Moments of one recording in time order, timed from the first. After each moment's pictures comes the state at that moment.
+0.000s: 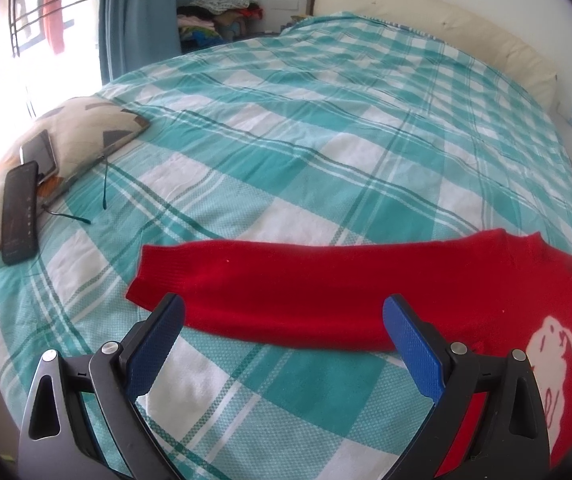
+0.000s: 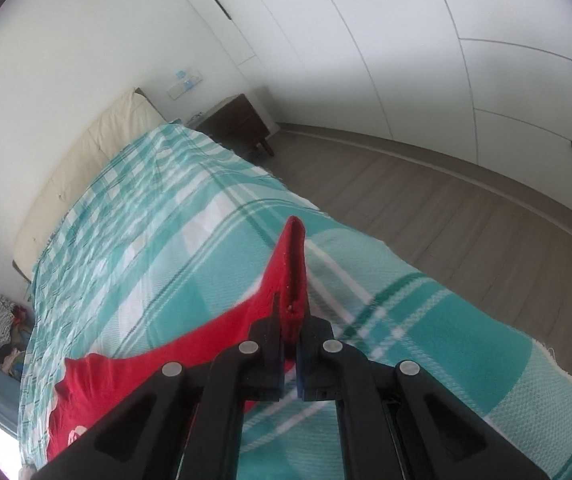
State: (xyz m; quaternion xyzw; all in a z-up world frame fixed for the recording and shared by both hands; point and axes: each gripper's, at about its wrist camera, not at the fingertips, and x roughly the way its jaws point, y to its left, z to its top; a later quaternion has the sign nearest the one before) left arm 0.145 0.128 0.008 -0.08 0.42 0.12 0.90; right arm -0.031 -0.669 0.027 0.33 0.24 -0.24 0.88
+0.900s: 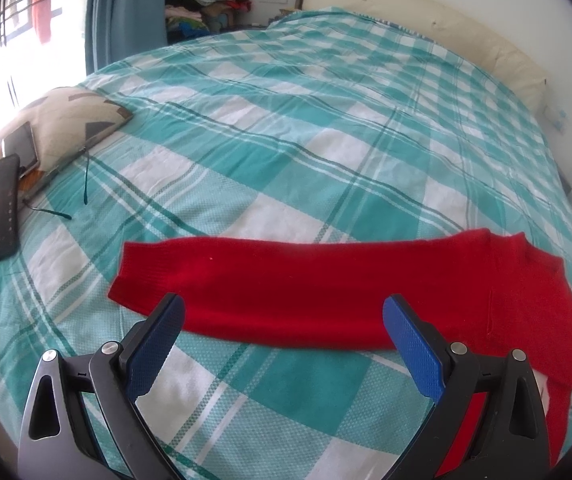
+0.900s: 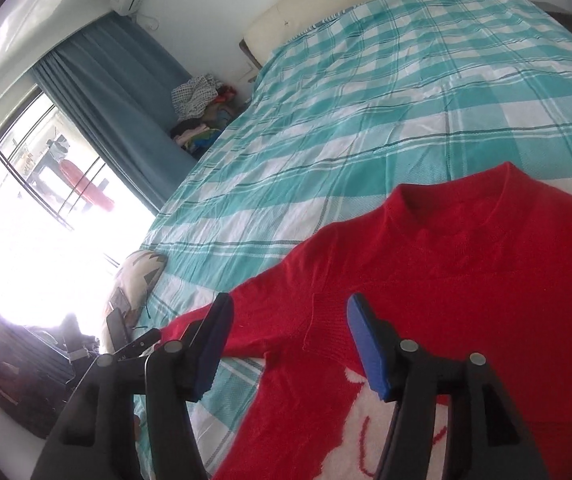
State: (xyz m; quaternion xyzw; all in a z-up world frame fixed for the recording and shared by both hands) left arm 0.147 0.132 0.008 -0.10 0.42 0.09 0.90; right arm 0.165 -0.276 0.036 0.22 0.39 0.22 0.87
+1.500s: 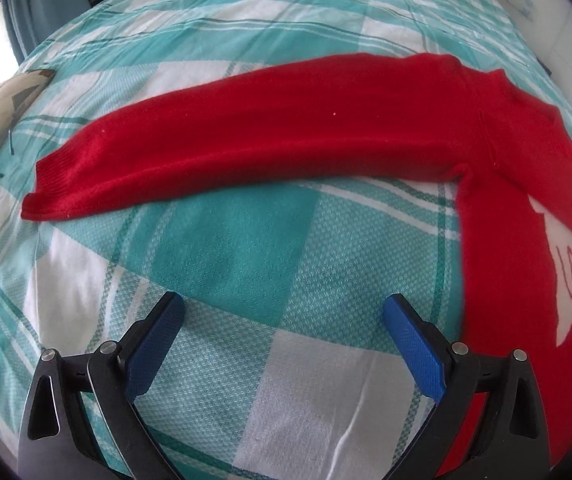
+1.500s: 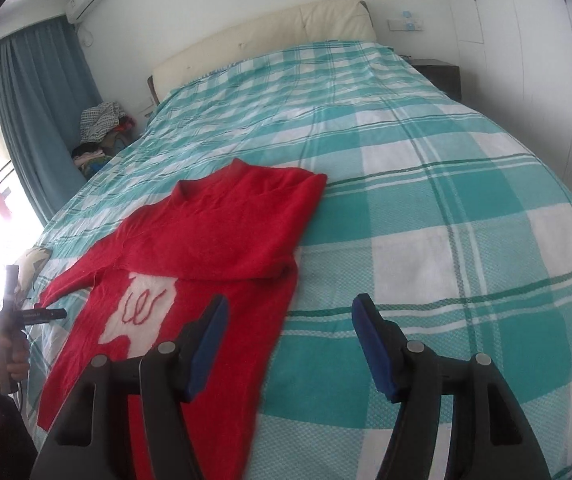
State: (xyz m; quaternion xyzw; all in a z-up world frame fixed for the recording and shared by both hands) left arm 0.123 0.065 -0.074 -0.01 0.55 0.01 0.83; right arm -0.007 -0.459 0.018 0.17 0.35 0.00 0.92
